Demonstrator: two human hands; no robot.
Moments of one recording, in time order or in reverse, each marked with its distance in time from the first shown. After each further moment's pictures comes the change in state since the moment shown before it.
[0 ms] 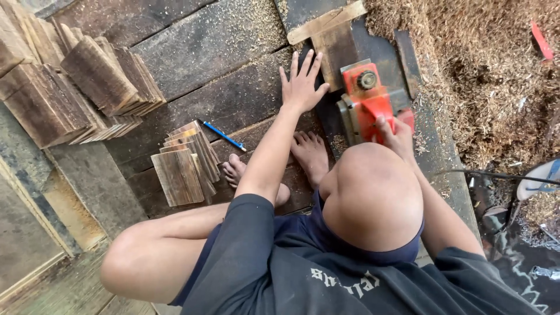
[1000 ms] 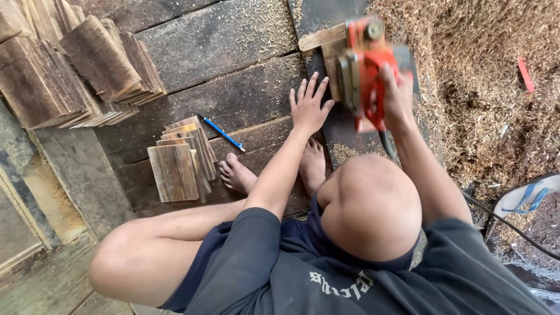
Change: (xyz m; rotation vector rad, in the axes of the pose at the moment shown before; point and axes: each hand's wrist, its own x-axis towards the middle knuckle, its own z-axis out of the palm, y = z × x) left_hand -0.012 0.002 0.076 -0.198 0.276 -0.094; right_hand 0.051 -0.156 0.041 0.114 -0.011 -0.055
